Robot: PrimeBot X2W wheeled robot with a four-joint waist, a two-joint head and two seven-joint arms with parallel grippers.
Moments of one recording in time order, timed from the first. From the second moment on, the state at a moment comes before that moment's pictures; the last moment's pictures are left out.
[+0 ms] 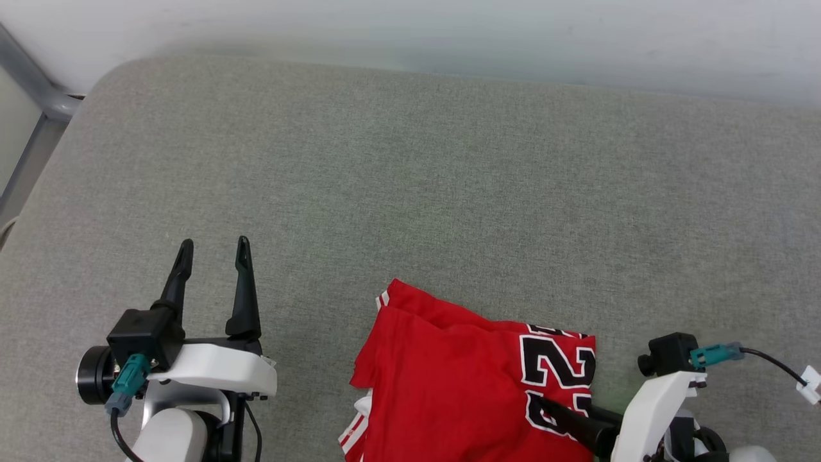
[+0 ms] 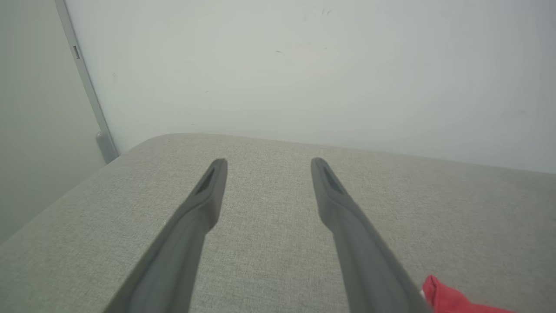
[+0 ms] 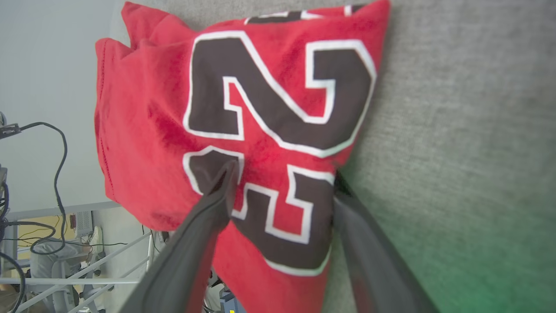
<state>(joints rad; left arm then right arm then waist) -0.16 0.28 -0.22 0.06 -0.38 0.19 -0.26 -0.04 -0.15 0.15 0.18 0.78 0.13 0.69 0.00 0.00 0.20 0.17</state>
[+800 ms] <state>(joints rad) -0.09 0.28 -0.19 0.04 -0.33 0.16 -0.26 -0.08 -0.31 0.12 0.10 0.64 0.13 0.67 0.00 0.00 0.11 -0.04</state>
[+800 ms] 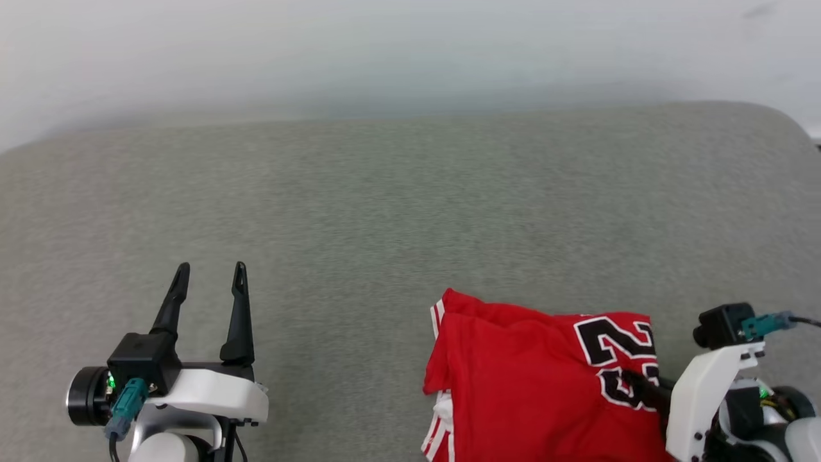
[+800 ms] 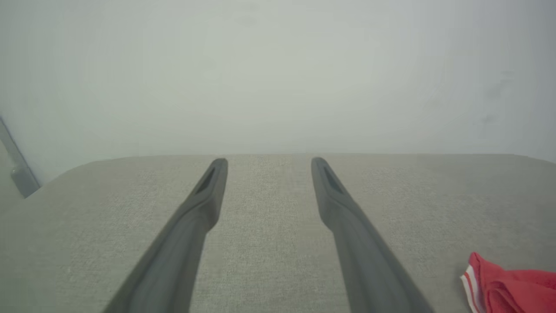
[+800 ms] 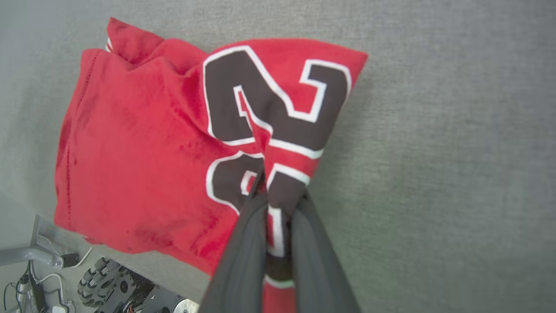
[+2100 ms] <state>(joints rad) -0.39 0.49 -0.20 -0.32 -0.21 0.13 -0.05 -0.74 -0.49 -0.22 0.47 0.42 0.13 0.41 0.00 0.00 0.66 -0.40</state>
